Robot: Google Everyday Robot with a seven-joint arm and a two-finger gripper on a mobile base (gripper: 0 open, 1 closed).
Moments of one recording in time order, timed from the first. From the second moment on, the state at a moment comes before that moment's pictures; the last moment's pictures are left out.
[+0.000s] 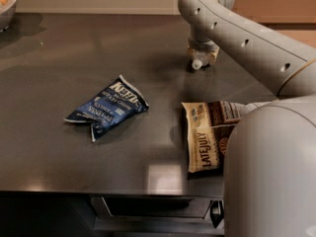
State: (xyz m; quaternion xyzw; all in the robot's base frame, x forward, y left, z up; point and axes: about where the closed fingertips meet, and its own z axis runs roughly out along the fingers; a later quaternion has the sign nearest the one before) arm 0.781 -0.171 0.837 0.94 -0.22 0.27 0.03
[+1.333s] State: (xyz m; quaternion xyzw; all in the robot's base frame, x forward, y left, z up) arm 0.707 -0.122 0.931 0.88 -0.42 0.21 -0.11
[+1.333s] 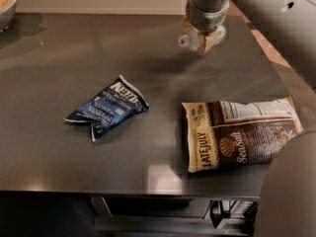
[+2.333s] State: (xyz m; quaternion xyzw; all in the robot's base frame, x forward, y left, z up) arm 0.656 -0.080 0.975 0.80 -0.55 0.00 -0.23
